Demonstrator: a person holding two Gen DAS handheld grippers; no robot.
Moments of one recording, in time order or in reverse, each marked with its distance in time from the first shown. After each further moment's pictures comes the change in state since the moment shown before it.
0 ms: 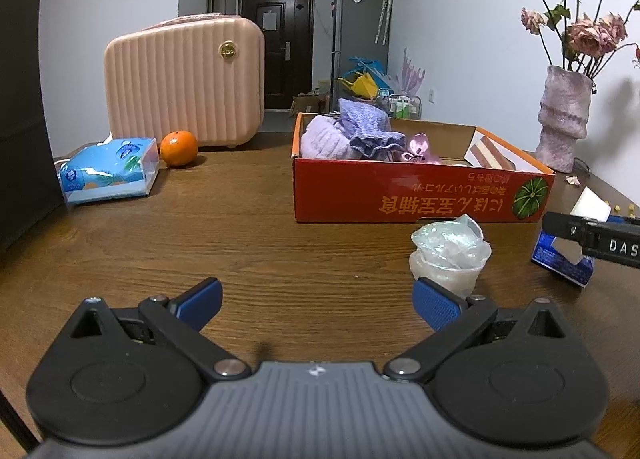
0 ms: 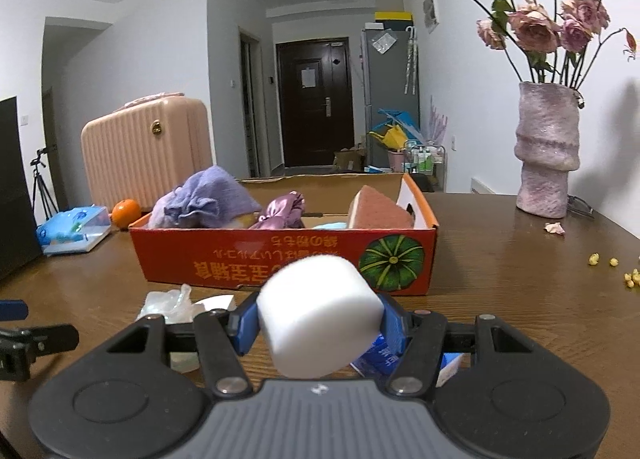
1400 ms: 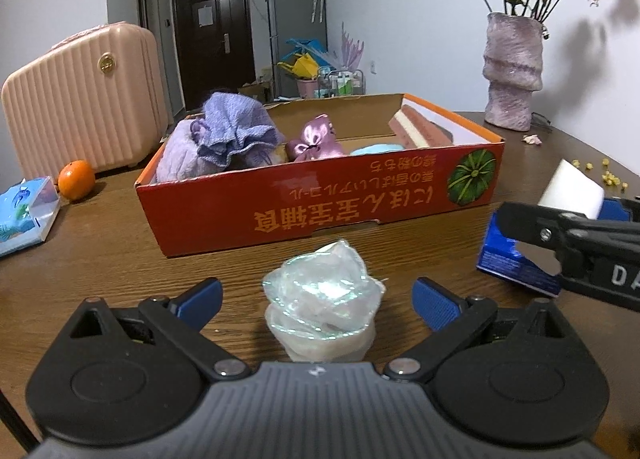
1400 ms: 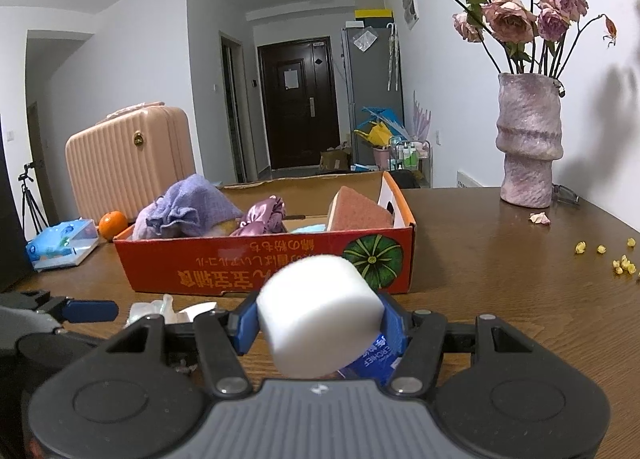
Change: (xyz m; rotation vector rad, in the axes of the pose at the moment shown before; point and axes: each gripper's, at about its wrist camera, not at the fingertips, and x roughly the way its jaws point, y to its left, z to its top) left arm 0.069 -0.088 0.022 0.148 0.059 -0.100; right arm 0.000 -0.011 0.001 0.044 0.005 -0.031
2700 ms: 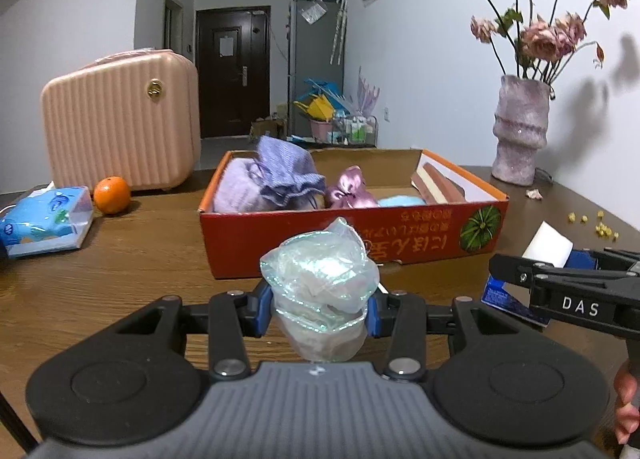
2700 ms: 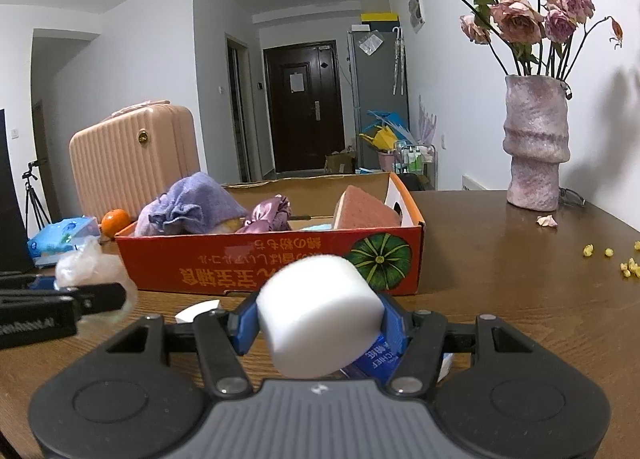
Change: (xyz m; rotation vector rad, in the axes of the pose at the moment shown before) left arm -0.049 0.035 -0.003 -0.086 -0.143 0.001; right arm 0.006 0.003 -0.005 -0.013 -0.018 0.013
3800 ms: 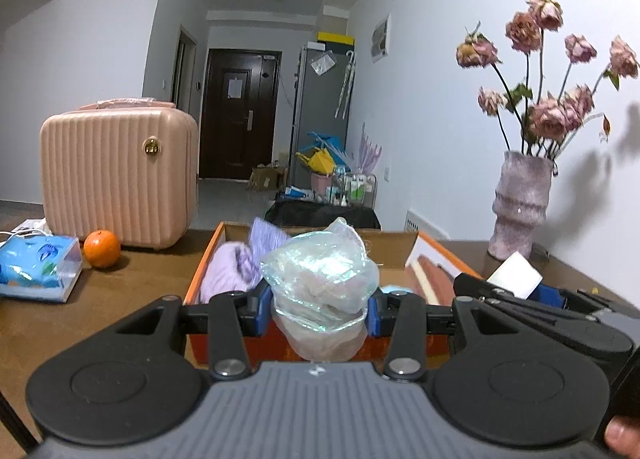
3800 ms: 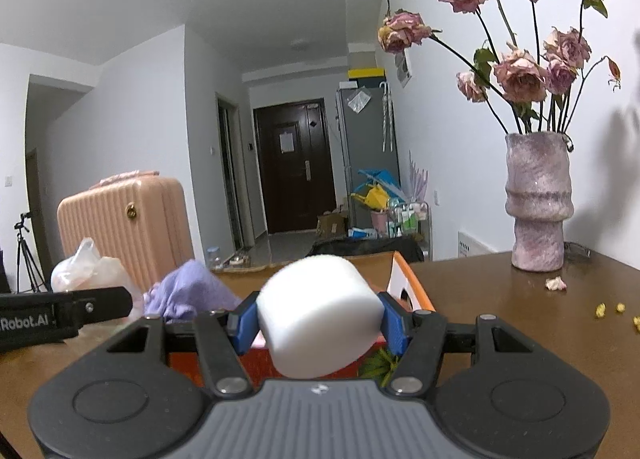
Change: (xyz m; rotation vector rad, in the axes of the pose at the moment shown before) left arm 0.009 -0.002 0.050 -0.082 -0.163 -0.016; right arm 0.026 0.009 0.046 0.038 -0.203 -0.025
